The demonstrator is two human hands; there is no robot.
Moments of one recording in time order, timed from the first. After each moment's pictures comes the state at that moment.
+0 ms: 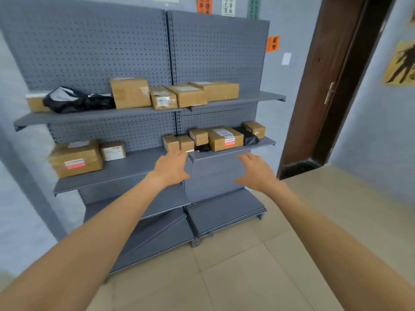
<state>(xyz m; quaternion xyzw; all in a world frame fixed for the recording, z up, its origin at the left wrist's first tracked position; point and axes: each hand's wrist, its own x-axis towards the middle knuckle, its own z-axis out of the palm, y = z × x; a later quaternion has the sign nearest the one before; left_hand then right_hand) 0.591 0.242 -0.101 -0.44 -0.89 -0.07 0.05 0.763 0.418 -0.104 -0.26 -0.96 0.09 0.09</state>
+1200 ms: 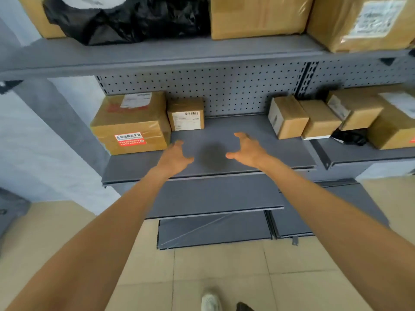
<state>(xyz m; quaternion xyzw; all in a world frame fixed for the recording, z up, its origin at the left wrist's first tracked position) 0.061 0.170 -0.301 -0.08 -0.94 -0.28 -0.18 0.127 0.376 -0.284 -0.15 -0.93 0.34 -0.08</state>
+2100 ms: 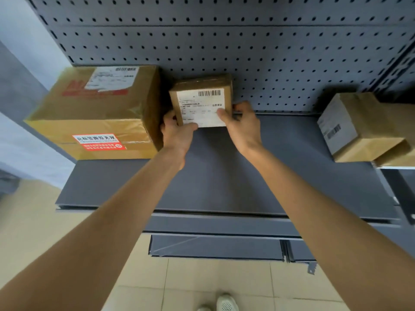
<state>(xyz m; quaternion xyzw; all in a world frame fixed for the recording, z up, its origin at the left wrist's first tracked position) -0.080 0.225 -0.367 0.15 -0.75 -0.64 -0.06 -0.064 0.365 -0.371 -0.18 -0.82 0.53 0.13</state>
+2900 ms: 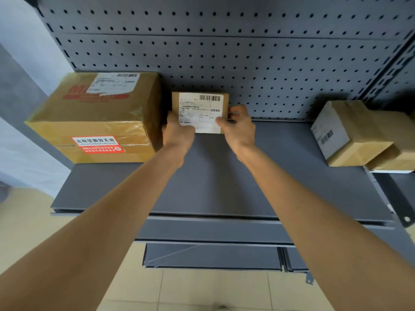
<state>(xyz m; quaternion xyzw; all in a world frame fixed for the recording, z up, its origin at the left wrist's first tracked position) -0.081 0.229 -0.353 0.11 -0.81 -0.57 -0.06 -0.064 0.357 -0.367 -0.21 -0.78 0.57 0.13</state>
